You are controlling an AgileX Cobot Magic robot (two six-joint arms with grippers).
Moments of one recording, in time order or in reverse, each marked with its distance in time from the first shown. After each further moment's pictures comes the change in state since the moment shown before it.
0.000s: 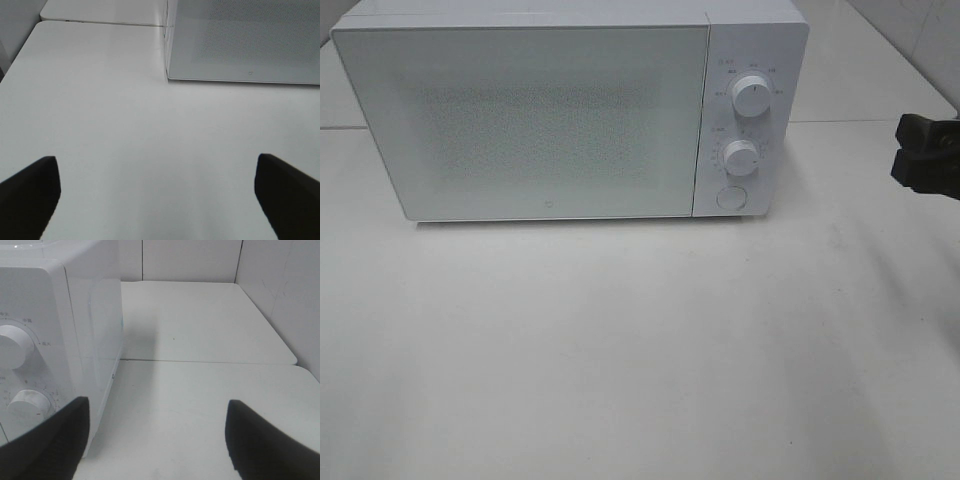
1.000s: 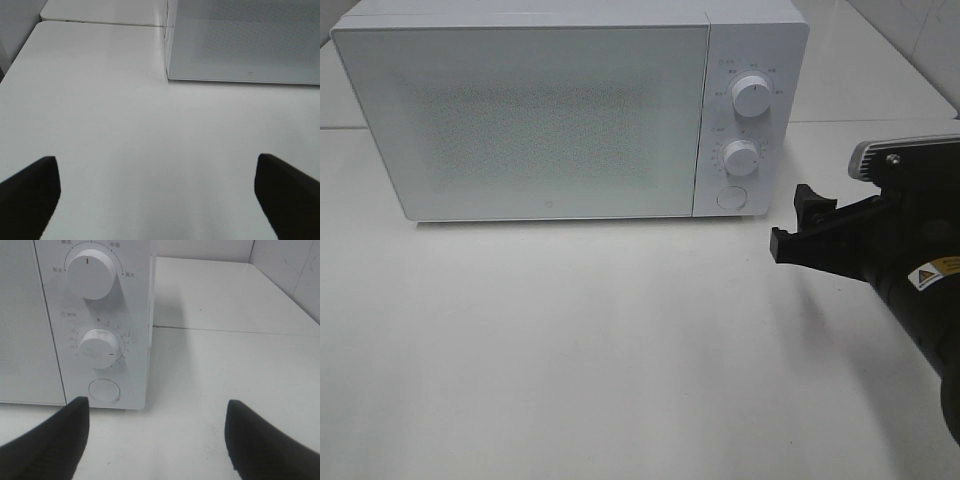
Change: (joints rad) left arm 0.000 0.000 0.000 0.001 0.000 0.000; right arm 0.610 0.329 -0.003 0.653 -0.376 -0.184
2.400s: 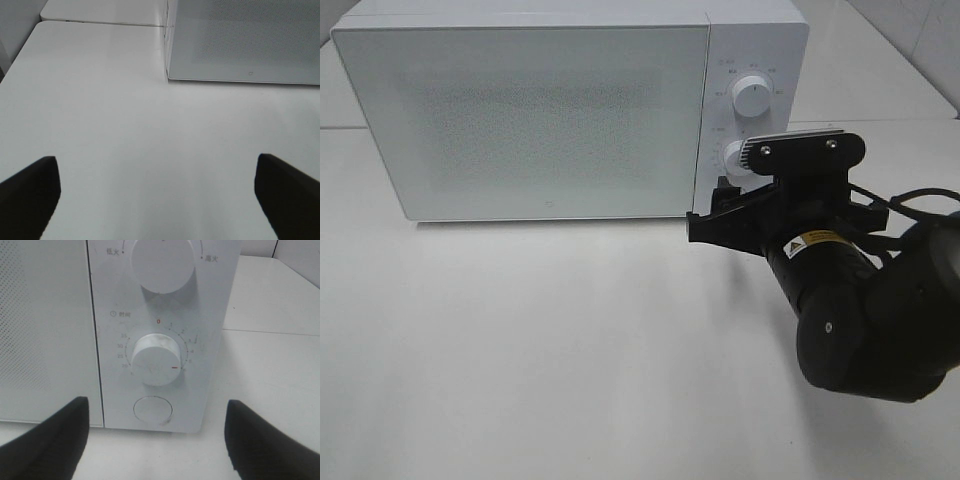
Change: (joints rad) left arm 0.000 0.000 0.000 0.000 0.000 0.000; right arm -0.004 0.283 -0.269 -0.026 -0.003 0.030
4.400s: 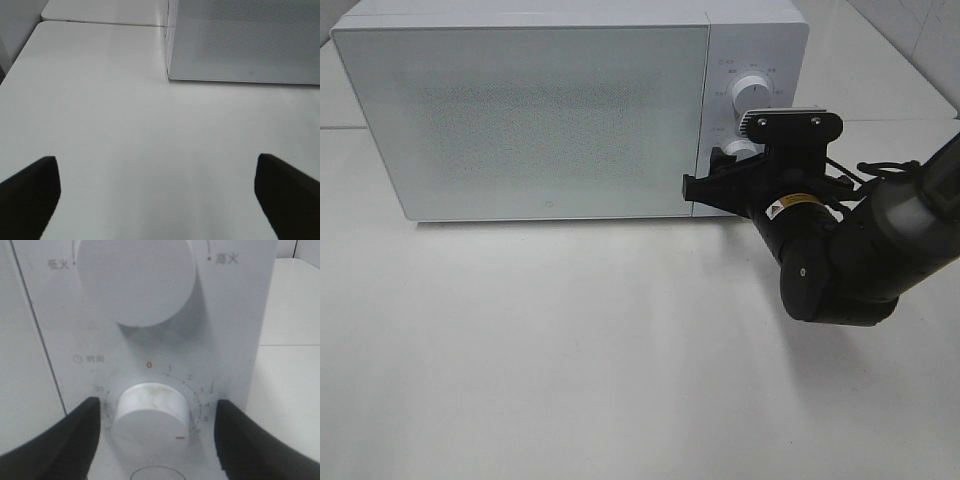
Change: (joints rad) left arm 0.000 0.000 0.000 0.003 0.000 0.000; right arm -0.207 0.181 -0.192 -0.286 0.018 0.173
